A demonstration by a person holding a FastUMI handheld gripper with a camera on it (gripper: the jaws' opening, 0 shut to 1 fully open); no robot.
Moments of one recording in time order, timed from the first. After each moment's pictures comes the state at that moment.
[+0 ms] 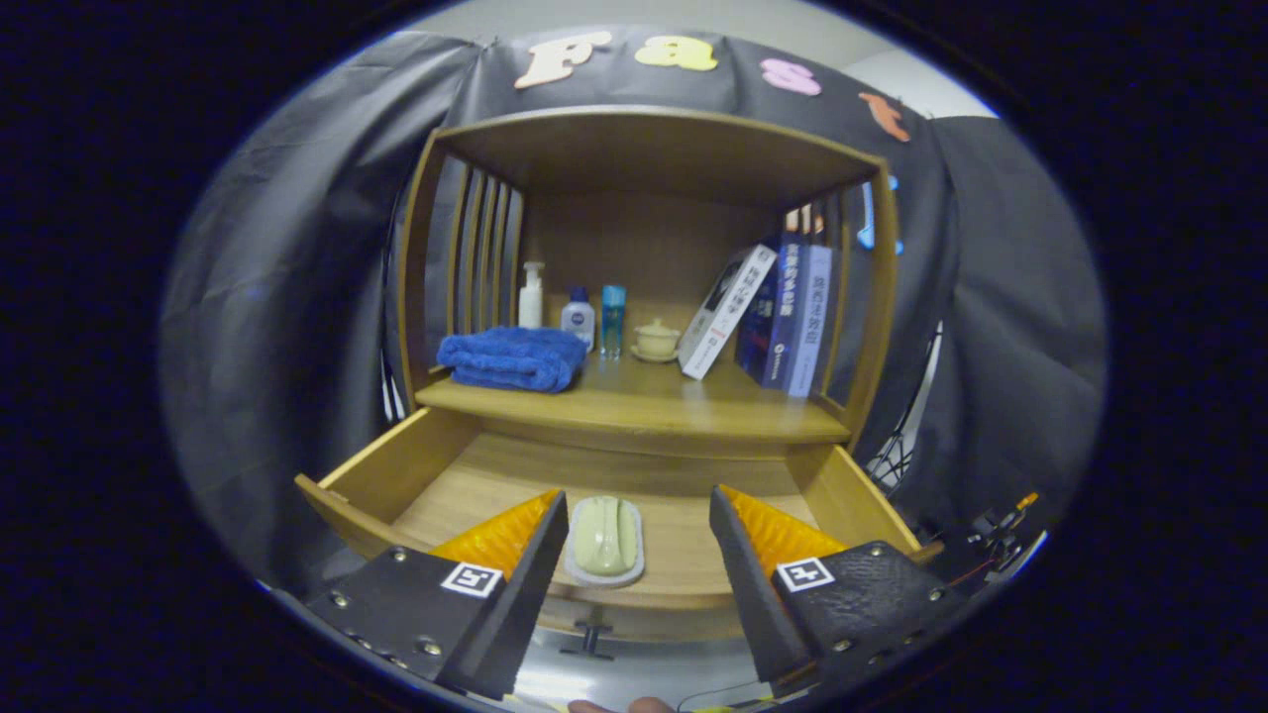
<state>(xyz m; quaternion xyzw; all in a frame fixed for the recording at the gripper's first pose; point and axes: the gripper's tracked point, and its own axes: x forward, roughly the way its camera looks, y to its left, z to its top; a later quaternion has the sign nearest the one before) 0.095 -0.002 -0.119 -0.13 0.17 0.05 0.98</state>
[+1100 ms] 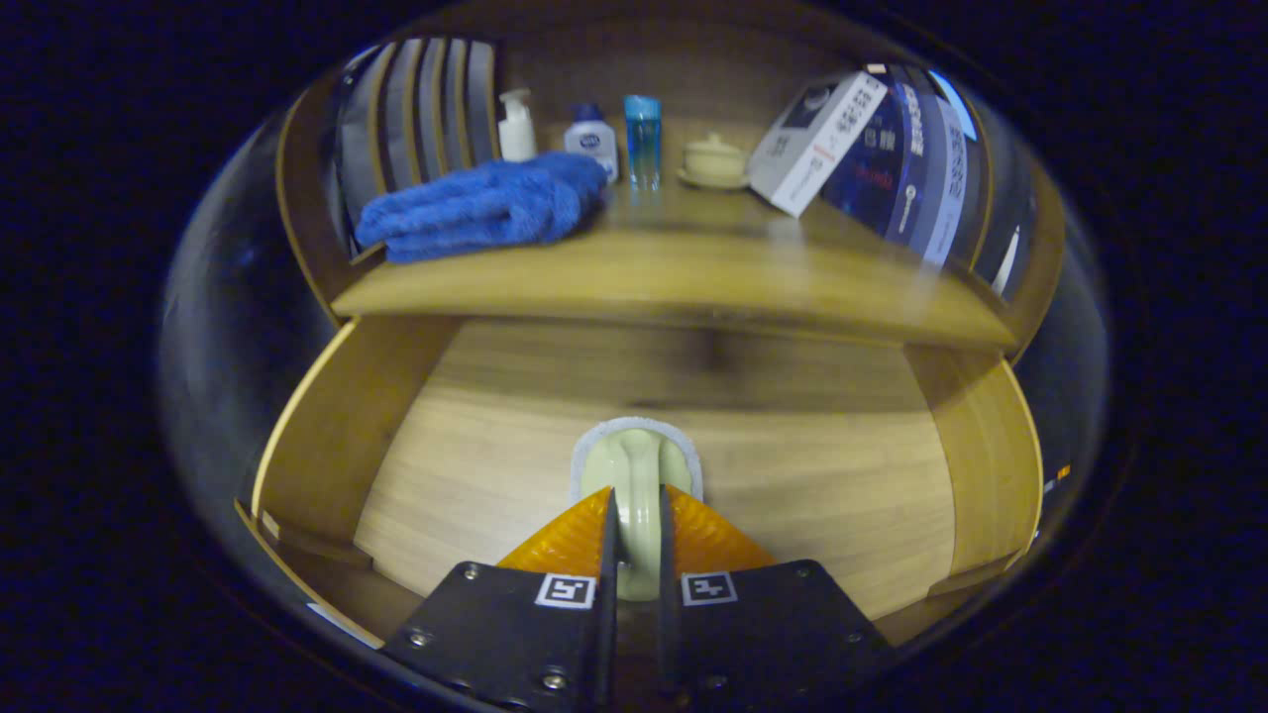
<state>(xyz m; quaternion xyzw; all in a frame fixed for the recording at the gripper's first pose) 0.176 0.041 -0.225 -0.10 0.35 0.07 0.93</state>
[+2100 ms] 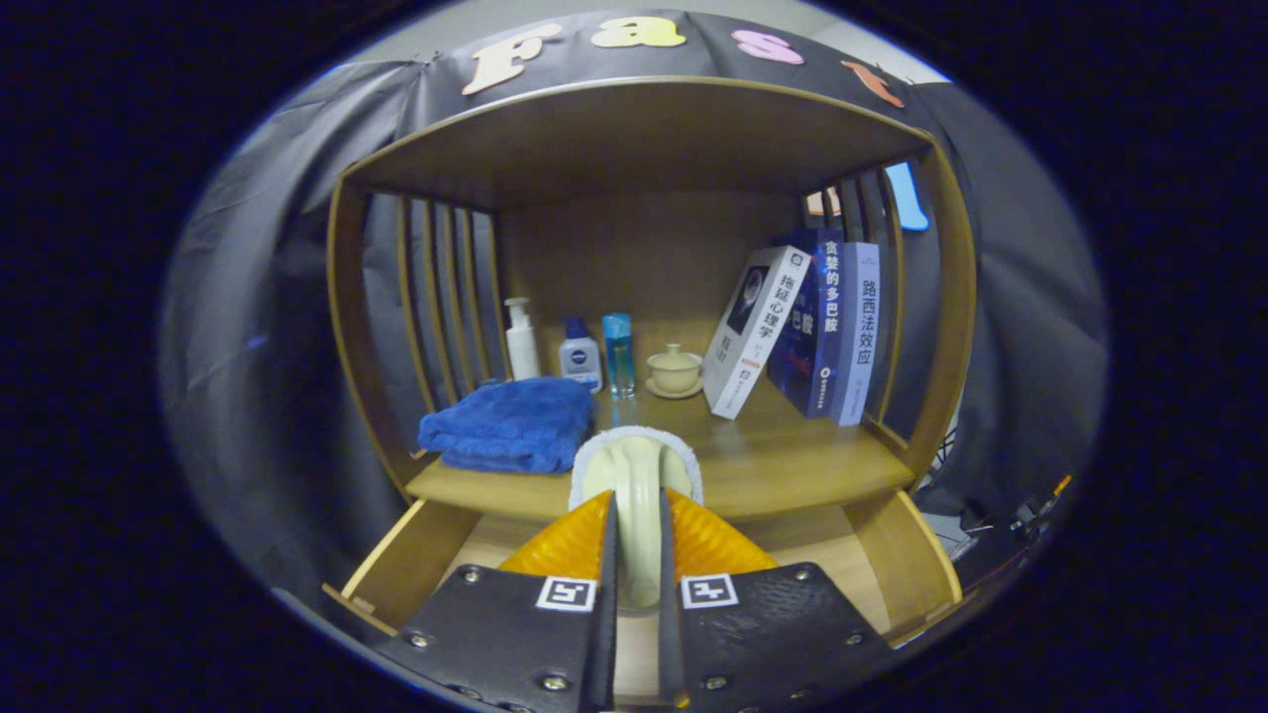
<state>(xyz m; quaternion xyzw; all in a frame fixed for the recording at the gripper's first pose) 0.199 0.027 -0.065 -0.03 0.15 0.05 0.99</state>
